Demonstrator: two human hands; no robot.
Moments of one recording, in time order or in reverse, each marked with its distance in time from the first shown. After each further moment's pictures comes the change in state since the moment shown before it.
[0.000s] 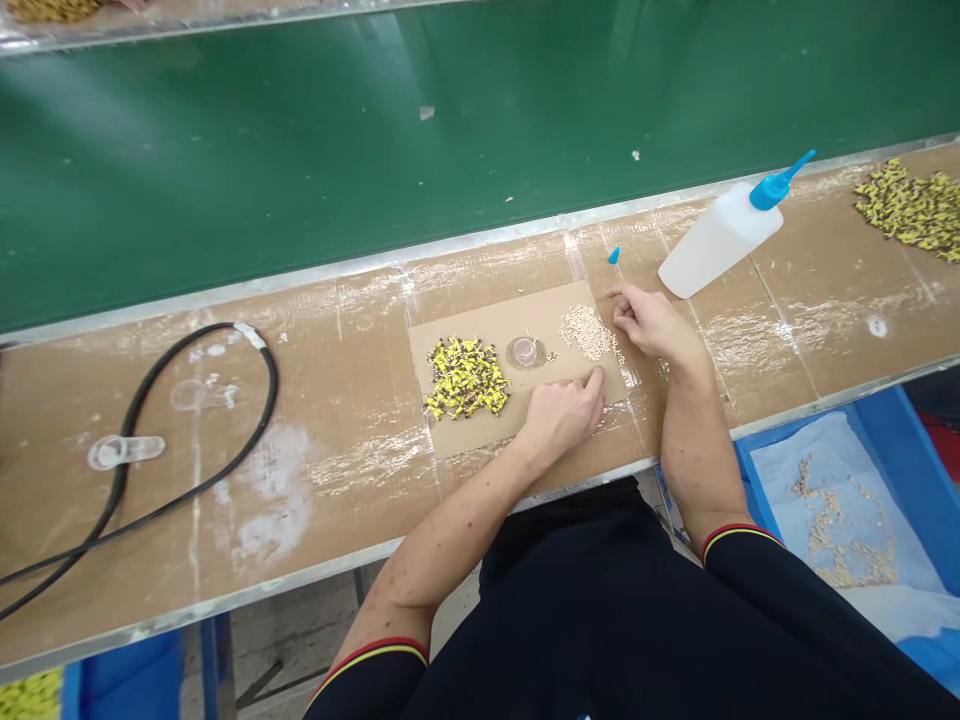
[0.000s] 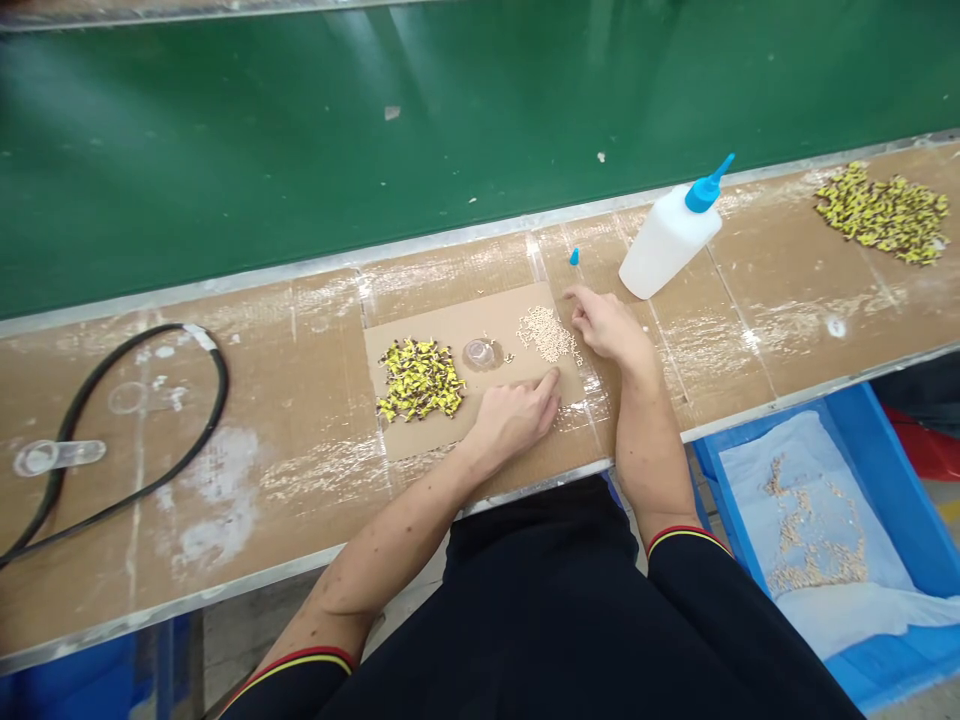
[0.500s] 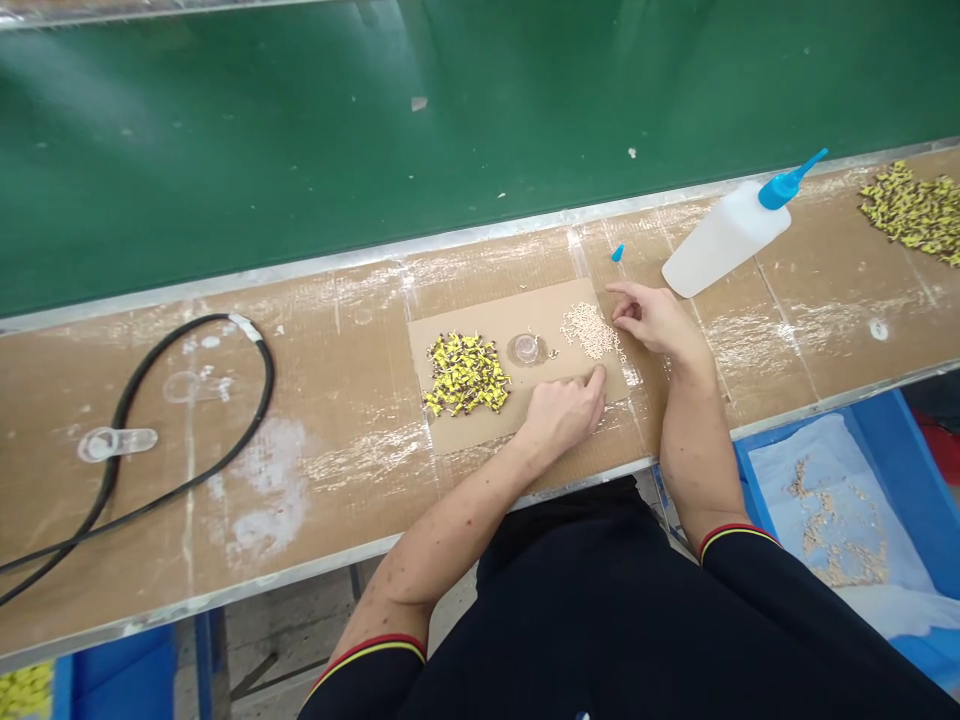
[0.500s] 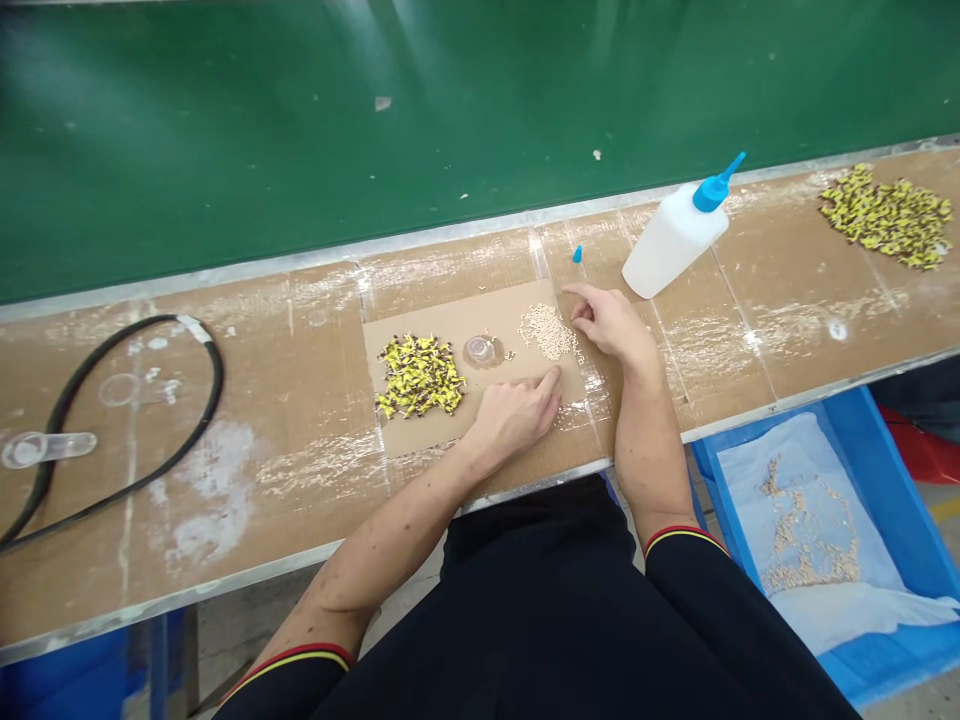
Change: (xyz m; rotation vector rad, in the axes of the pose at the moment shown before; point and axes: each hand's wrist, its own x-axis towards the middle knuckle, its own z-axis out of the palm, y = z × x) left_hand 0.000 0.000 0.002 -0.020 -0.007 -0.003; right_hand 0.001 0.007 -0.004 0.096 -0.020 0.017
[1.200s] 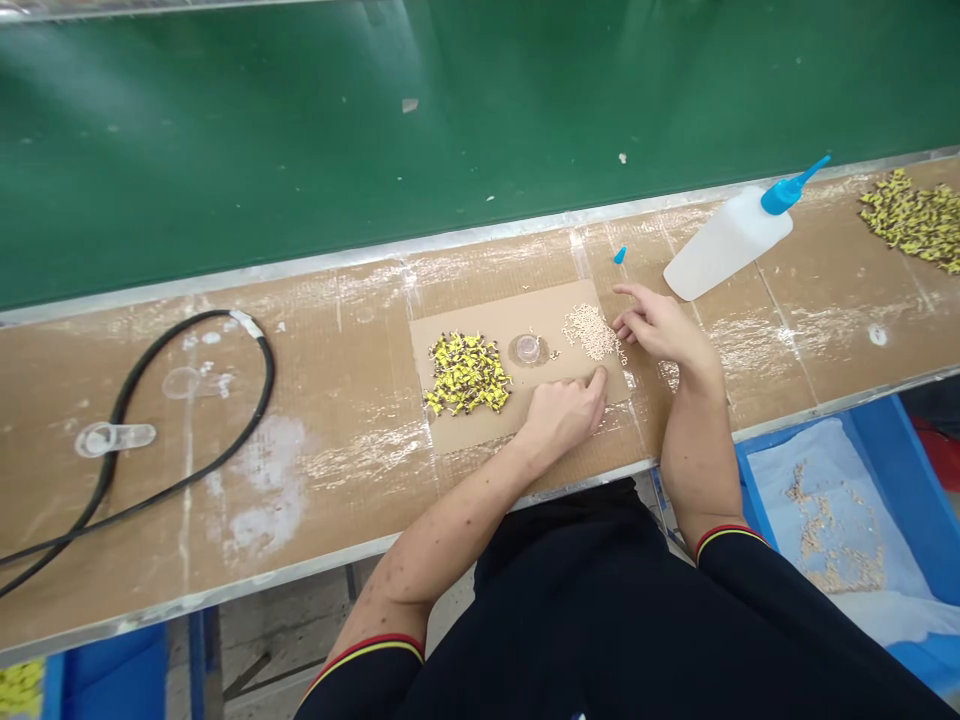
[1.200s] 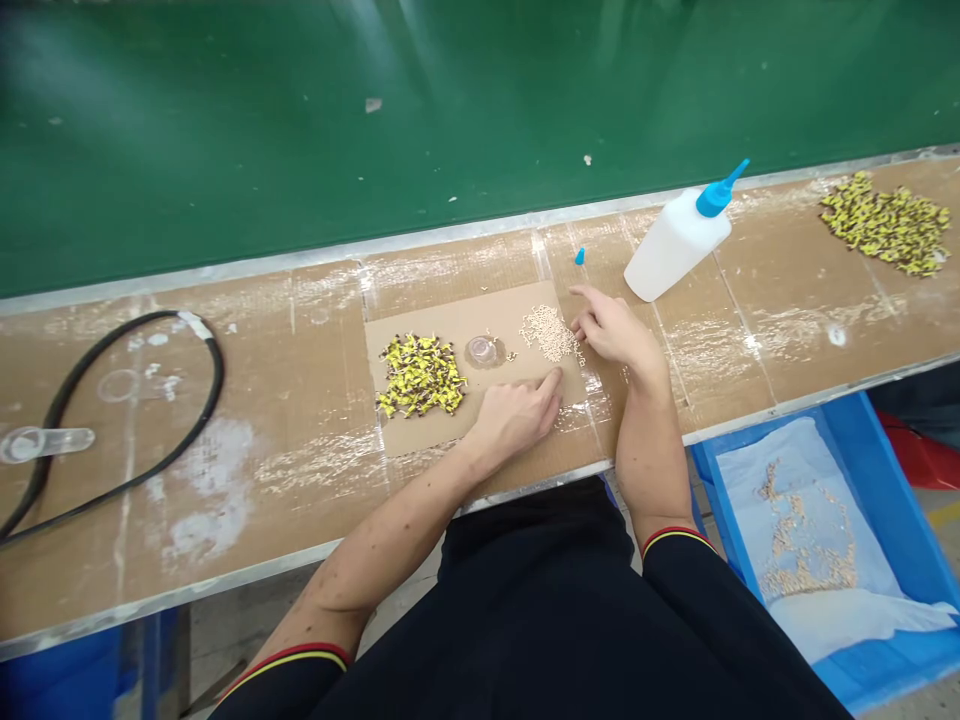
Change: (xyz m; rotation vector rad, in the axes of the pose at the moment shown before) left_hand 0.000 0.001 -0.002 -0.008 0.008 0.002; right_hand -0.009 -0.008 -0.002 0.151 -0.035 0.111
